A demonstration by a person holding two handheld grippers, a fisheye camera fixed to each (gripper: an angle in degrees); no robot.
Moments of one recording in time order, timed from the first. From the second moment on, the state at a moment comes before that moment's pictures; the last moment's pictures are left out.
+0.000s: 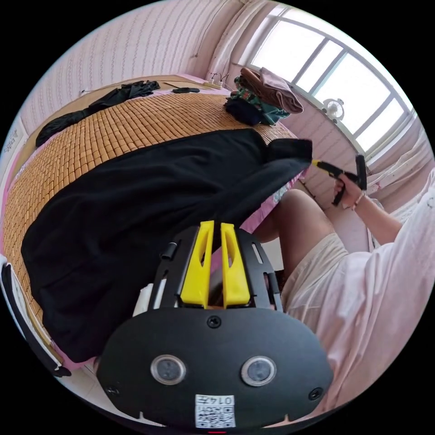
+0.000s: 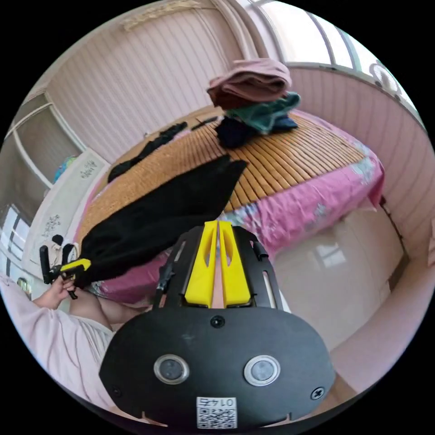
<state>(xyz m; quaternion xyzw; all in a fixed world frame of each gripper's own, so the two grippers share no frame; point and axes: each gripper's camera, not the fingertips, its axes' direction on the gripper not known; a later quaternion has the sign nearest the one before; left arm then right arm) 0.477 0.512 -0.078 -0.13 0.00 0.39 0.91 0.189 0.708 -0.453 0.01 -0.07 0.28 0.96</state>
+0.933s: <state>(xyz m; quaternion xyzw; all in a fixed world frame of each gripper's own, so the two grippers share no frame) 0.463 0.399 0.047 -0.28 -0.20 0.25 0.91 0.248 0.476 -0.294 -0.01 0.13 0.07 0.99</state>
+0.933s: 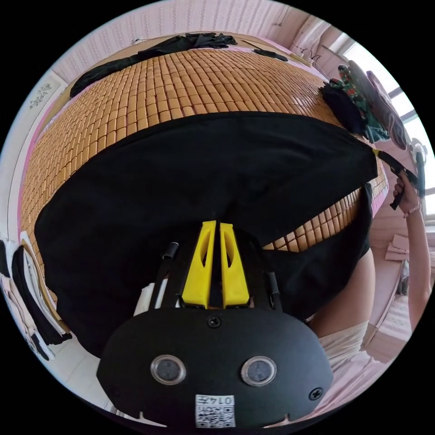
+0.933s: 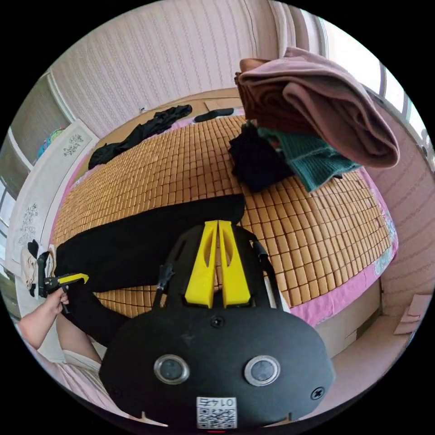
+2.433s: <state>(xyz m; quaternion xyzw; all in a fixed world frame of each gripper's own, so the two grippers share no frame) 0.444 0.339 -0.003 -0.19 -0.08 0.30 0.93 0.279 0.414 -0.259 -0.04 0.15 0.09 0.98</state>
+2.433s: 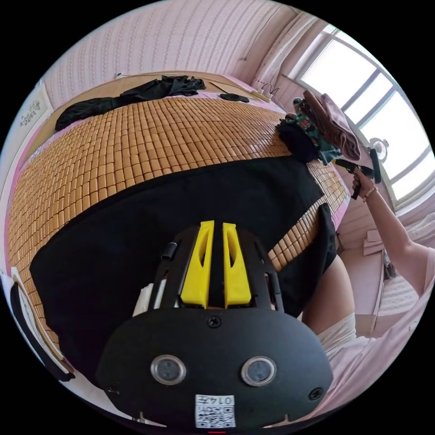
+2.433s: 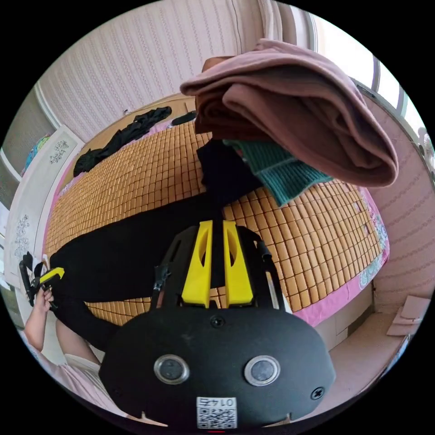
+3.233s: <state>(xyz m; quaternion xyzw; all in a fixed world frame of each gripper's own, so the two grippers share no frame) 0.227 0.234 -0.057 -0.12 -0.39 0.10 0.91 0.189 0.354 -0.075 -0.13 0.30 -0.07 0.94</state>
